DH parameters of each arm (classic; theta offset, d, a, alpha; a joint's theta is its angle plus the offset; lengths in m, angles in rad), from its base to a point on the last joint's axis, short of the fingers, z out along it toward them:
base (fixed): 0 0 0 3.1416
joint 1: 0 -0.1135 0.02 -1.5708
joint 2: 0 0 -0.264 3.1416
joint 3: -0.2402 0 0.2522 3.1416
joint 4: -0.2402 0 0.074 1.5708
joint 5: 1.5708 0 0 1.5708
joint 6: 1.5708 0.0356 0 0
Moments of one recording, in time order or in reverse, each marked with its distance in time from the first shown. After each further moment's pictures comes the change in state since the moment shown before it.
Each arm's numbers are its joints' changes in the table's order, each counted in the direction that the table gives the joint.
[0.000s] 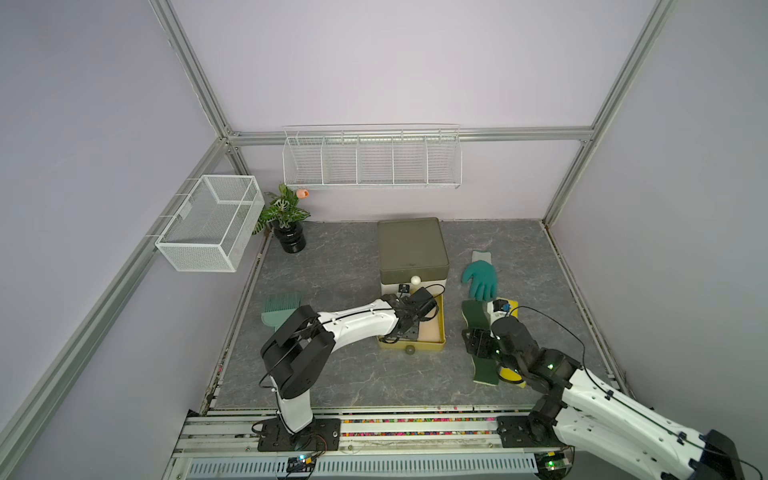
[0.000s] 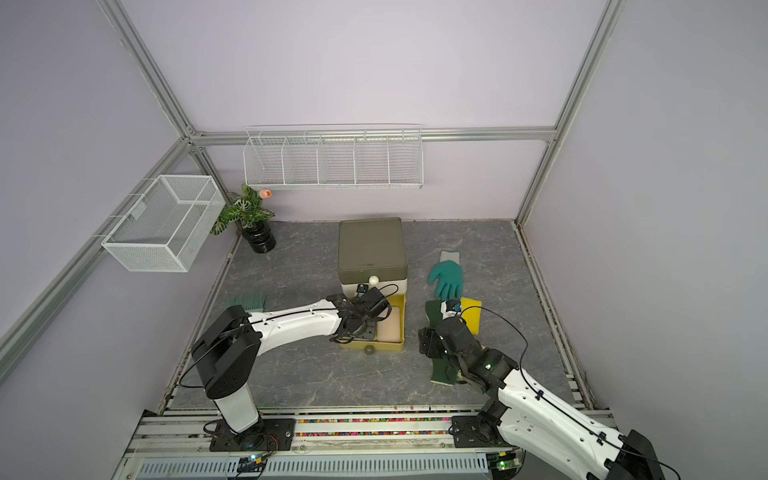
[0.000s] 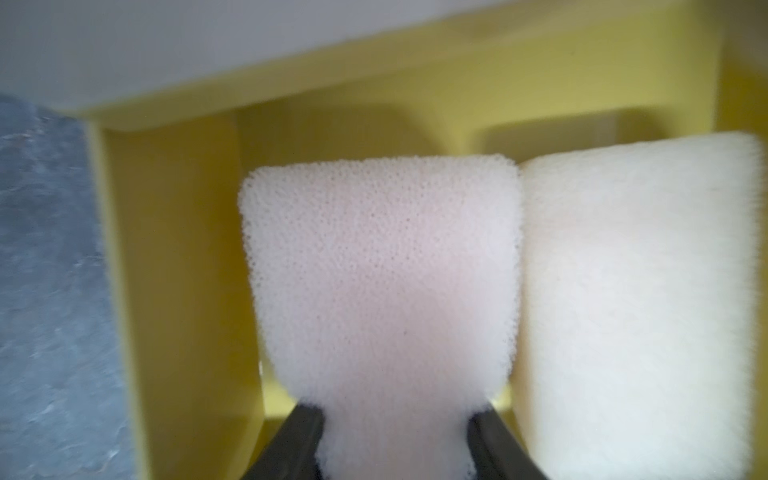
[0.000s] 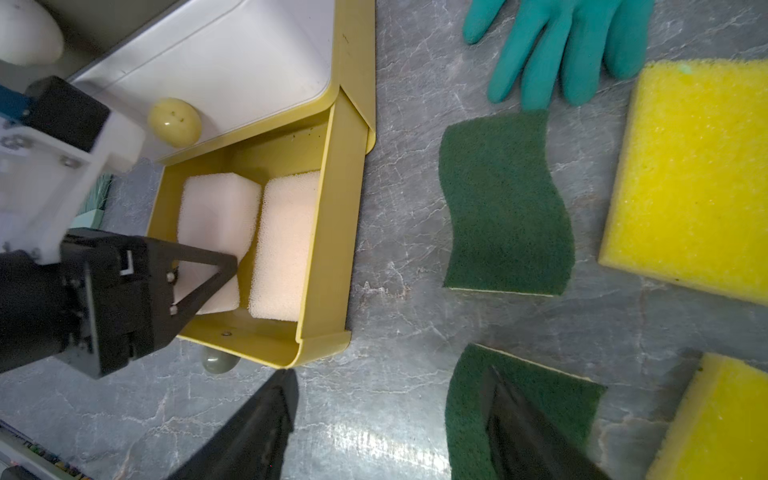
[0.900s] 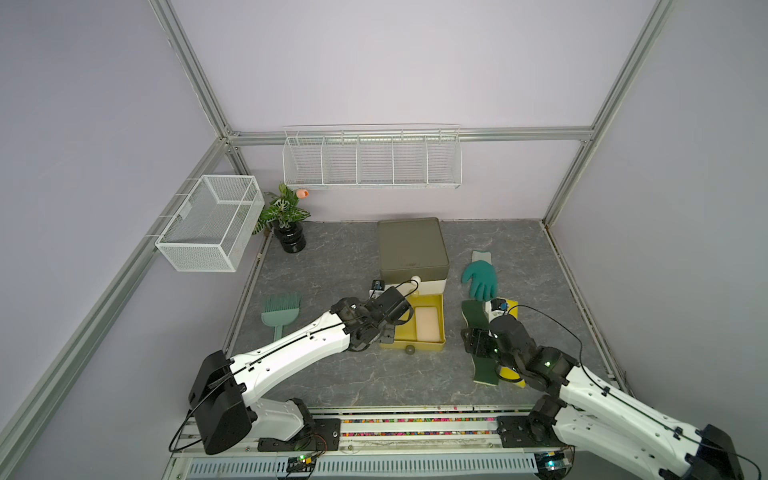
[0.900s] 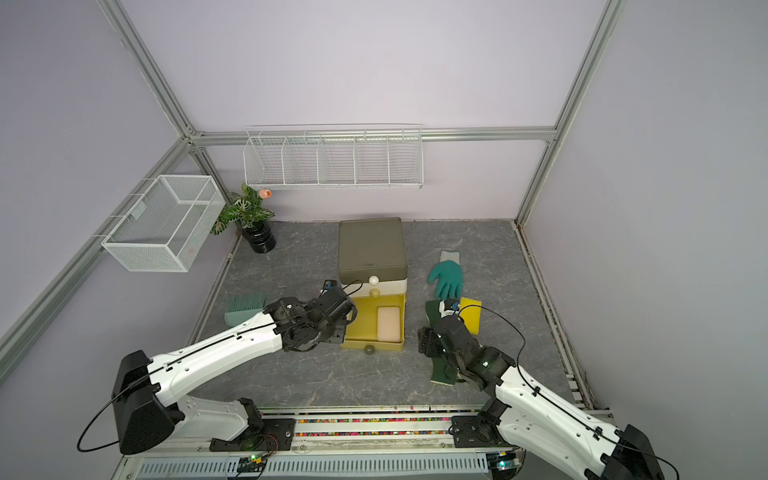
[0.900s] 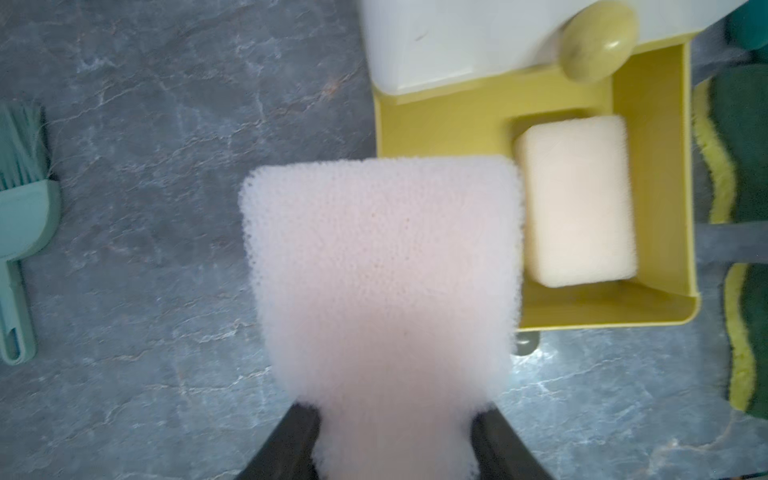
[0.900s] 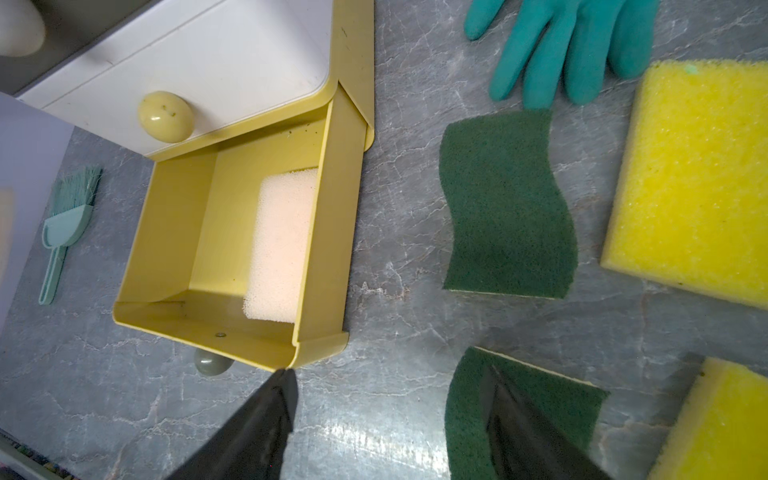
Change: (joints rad) left arm -0.008 0.441 0.116 -0.270 -0.041 0.009; right arm 0.000 -0.032 -0.011 0.003 0.000 -0.011
